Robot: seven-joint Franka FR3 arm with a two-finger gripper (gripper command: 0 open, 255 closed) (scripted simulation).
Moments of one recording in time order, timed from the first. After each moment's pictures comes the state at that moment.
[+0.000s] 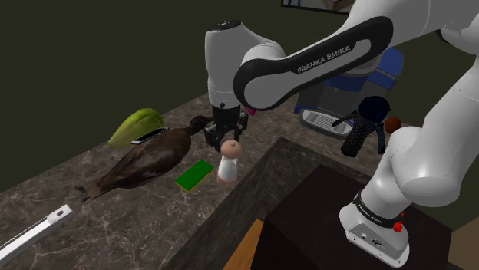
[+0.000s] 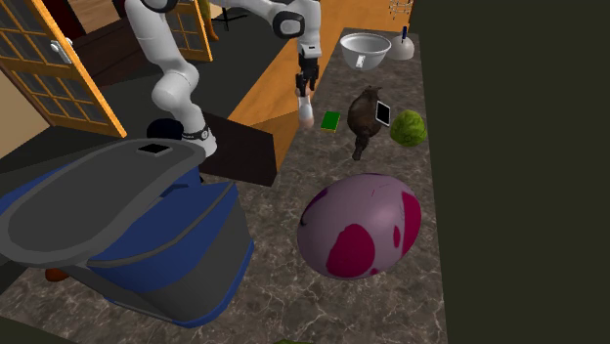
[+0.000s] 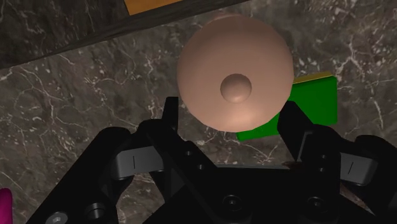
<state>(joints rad) 0.37 -0.06 0.27 -2.16 -0.08 2.07 0.78</state>
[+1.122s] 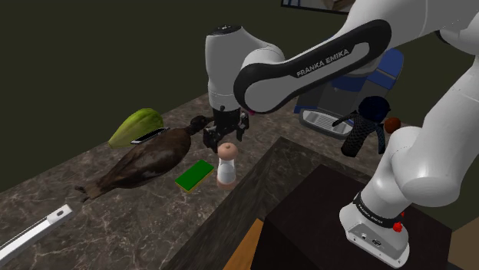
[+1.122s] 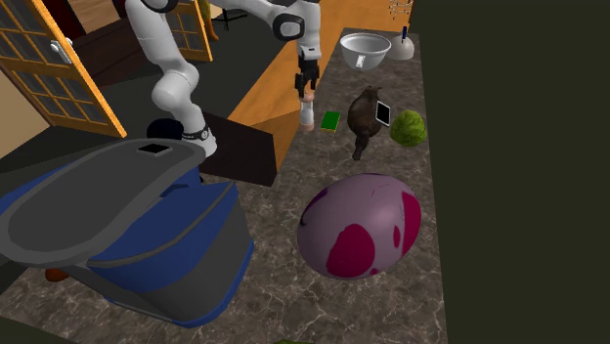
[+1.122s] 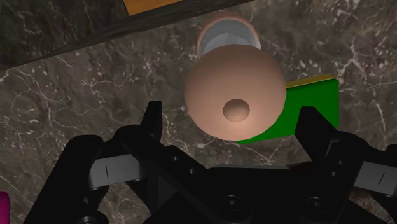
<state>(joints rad) 0.37 -0.06 0.27 -2.17 -0.08 2.09 0.78</state>
